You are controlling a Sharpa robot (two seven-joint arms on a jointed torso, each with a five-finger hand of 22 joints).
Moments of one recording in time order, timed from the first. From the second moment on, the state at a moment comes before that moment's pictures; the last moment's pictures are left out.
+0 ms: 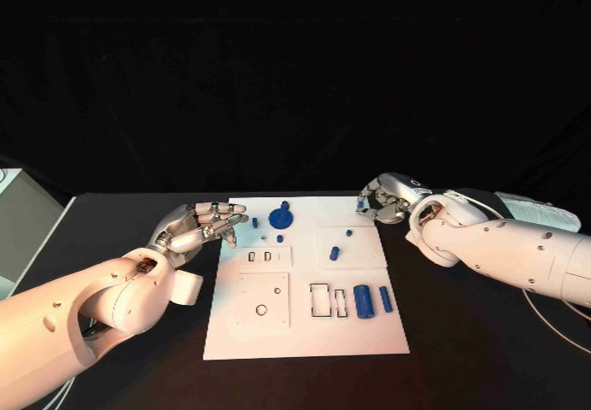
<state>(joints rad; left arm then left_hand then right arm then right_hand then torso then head) 0.93 -0.95 0.25 1.63 -0.23 -0.25 0.33 1.41 -0.20 0.54 0.10 0.07 0.86 0.21 0.25 0.21 1.11 0.14 0.11 0.09 1.01 0.07 0.92 0.62 0.17 0.87 0.17 1.05 0.61 1.29 -0.77 -0.13 1.22 -1.31 -0.50 -0.02 1.39 -0.16 0.37 0.23 0.14 1.07 0.12 0.14 0.31 1.47 0.05 1.57 1.31 1.46 -0.02 1.56 1.31 0.01 1.47 0.09 1.57 1.31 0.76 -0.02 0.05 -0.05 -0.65</state>
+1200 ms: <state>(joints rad) 0.94 -0.93 0.25 1.61 -0.23 -0.25 0.33 1.41 -0.20 0.54 0.10 0.07 0.86 0.21 0.25 0.21 1.11 0.14 0.11 0.09 1.01 0.07 0.92 0.62 0.17 0.87 0.17 1.05 0.61 1.30 -0.50 -0.15 1.45 -1.38 -0.45 -0.27 1.38 -0.16 0.37 0.24 0.15 1.07 0.13 0.15 0.31 1.46 0.05 1.57 1.31 1.47 -0.02 1.56 1.31 0.01 1.47 0.09 1.57 1.31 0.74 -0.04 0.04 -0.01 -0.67</state>
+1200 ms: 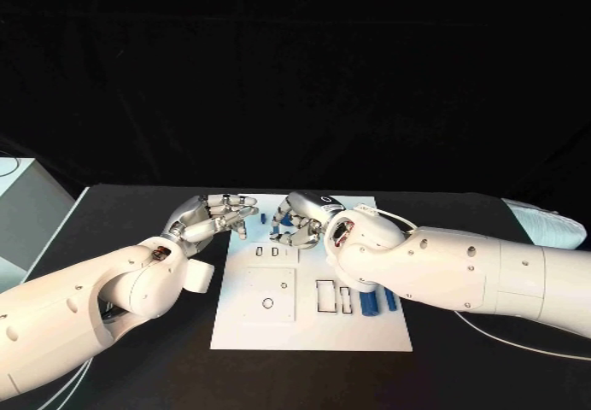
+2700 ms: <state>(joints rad) 0.94 -0.93 0.25 1.61 -0.23 -0.25 0.32 1.41 -0.20 0.54 0.10 0.07 0.86 0.21 0.25 0.21 1.11 0.14 0.11 0.09 1.01 0.07 0.92 0.62 0.17 0.87 0.17 1.05 0.61 1.21 -0.46 -0.16 1.41 -1.54 -0.45 -0.44 1.36 -0.18 0.36 0.24 0.16 1.07 0.12 0.15 0.31 1.47 0.05 1.57 1.31 1.47 -0.02 1.56 1.31 0.01 1.47 0.09 1.57 1.31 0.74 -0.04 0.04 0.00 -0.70</state>
